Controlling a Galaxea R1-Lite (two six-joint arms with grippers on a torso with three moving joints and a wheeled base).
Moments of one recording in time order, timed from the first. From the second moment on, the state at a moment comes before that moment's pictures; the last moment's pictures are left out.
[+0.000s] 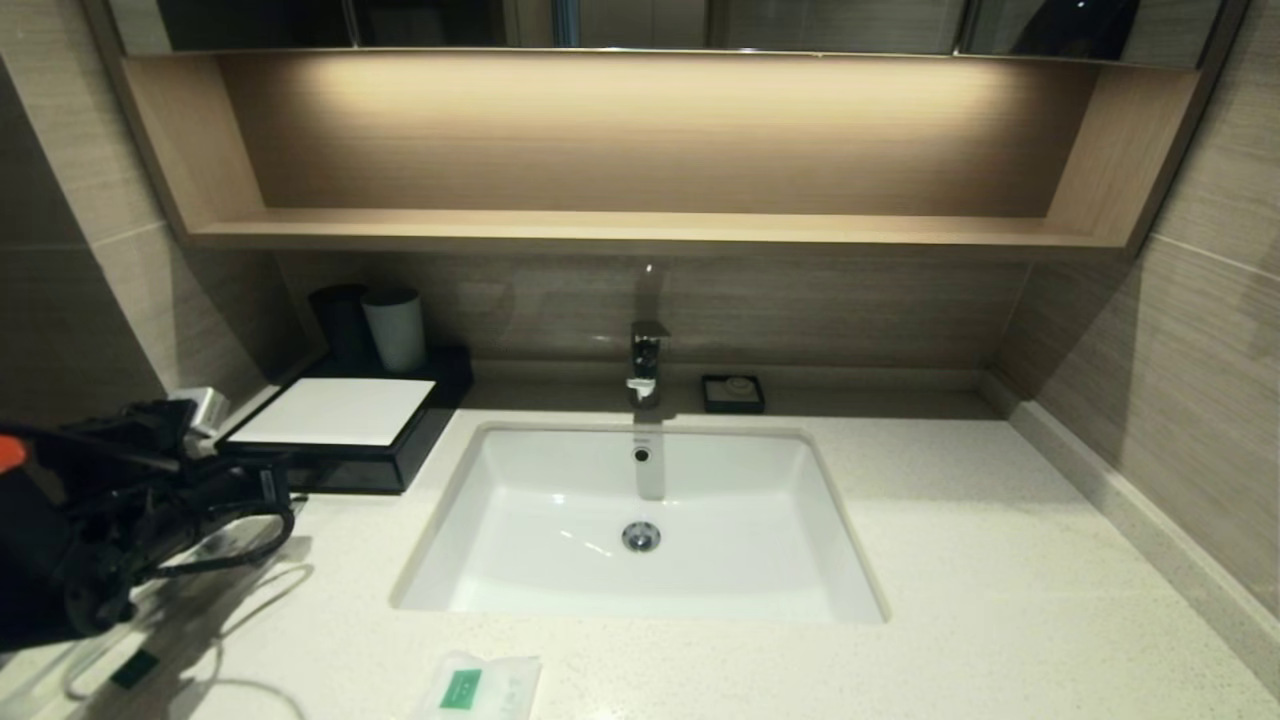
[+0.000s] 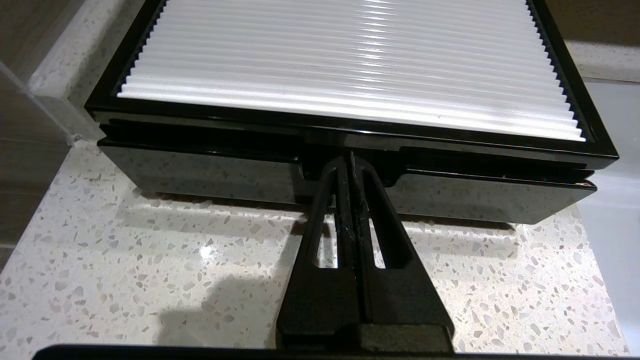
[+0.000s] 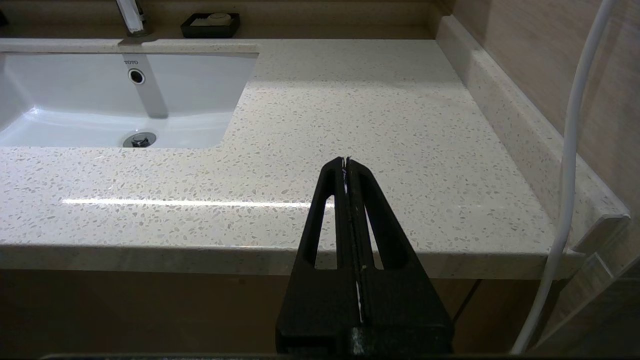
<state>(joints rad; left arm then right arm) 0.29 2.08 -0.63 -1.12 -0.31 0.05 0.00 0.00 0.00 0.00 0.00 0.00</state>
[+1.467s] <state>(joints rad) 0.28 2.12 -0.65 -1.12 -0.31 0.08 0.00 0.00 0.00 0.00 0.00 0.00</state>
